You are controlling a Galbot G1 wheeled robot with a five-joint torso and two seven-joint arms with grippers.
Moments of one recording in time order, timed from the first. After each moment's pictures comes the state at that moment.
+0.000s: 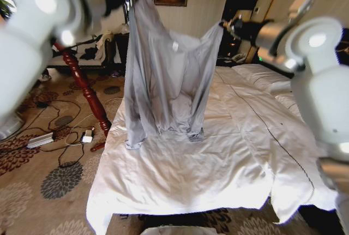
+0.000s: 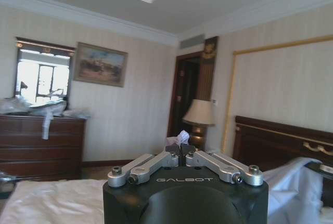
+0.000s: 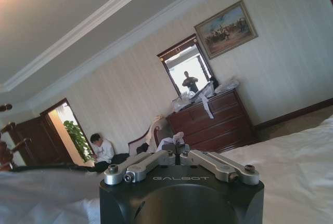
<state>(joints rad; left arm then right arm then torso) -0.38 -0.62 0.27 -2.04 -1.86 0.49 -0.72 -0.06 0.67 0.17 1.91 1.89 -0.53 0.62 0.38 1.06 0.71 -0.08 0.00</state>
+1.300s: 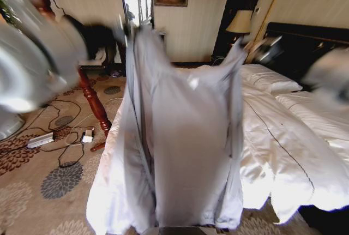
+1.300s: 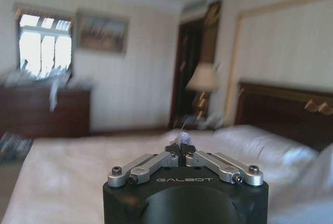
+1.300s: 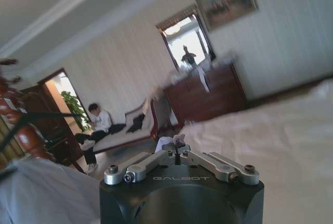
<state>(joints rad) 0.01 -0.54 0.08 -2.23 -1.80 0.55 -0.77 -0.50 0.58 0.45 2.19 1.95 -0.56 0.65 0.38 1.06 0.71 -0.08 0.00</state>
